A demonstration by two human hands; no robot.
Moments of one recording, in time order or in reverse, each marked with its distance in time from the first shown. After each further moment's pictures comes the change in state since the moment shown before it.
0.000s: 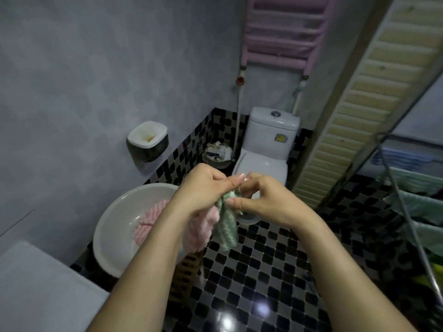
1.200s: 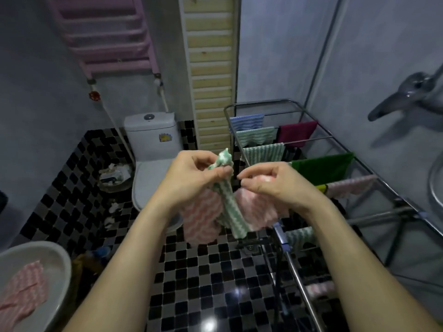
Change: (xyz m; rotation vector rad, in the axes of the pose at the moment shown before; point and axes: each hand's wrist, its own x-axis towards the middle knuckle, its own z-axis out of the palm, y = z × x) left_hand -0.014 0.156 0.286 -0.101 -0.421 0.356; right_hand -0.287 0.129 -0.178 0.319 0.536 0.356
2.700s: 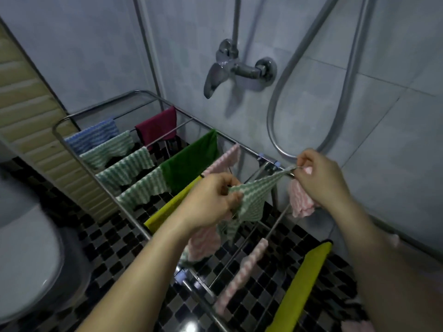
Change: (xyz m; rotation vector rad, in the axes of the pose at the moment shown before) left_hand 0.083 0.008 0.277 0.205 -0.796 0.151; right_hand -0.176 0.155 -0.202 -0.580 1.090 0.517
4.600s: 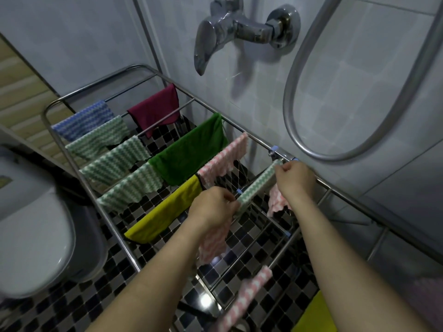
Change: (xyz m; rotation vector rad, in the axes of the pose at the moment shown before) left_hand 0.111 -0.098 0.064 0.369 -0.004 -0.371; right_hand 0.079 0.048 0.135 -0.024 -0.165 0.393
